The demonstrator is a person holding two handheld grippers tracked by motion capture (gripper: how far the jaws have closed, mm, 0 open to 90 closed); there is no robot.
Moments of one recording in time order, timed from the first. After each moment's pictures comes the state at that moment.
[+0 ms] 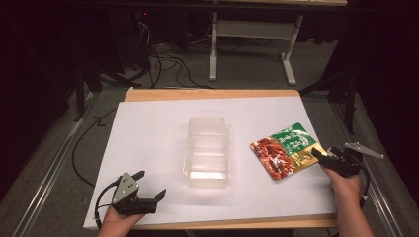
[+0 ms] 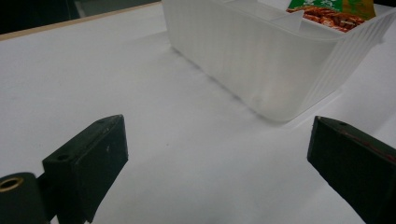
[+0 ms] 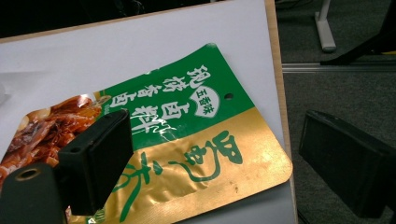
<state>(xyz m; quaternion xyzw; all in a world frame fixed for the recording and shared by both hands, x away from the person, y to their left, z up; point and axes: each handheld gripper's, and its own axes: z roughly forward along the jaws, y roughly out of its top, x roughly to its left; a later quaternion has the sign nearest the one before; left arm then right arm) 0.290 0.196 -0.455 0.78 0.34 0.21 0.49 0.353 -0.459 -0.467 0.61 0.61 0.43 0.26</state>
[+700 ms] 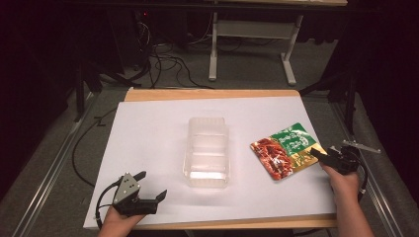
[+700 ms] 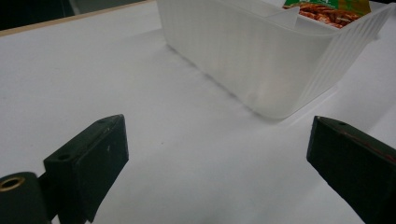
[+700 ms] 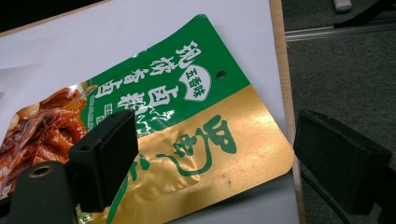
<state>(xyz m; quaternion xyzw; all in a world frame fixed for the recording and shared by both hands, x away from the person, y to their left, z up) 0.290 0.194 -0.456 0.78 0.34 0.20 0.48 0.367 -0.467 -0.475 0.64 0.61 0.42 0.20</state>
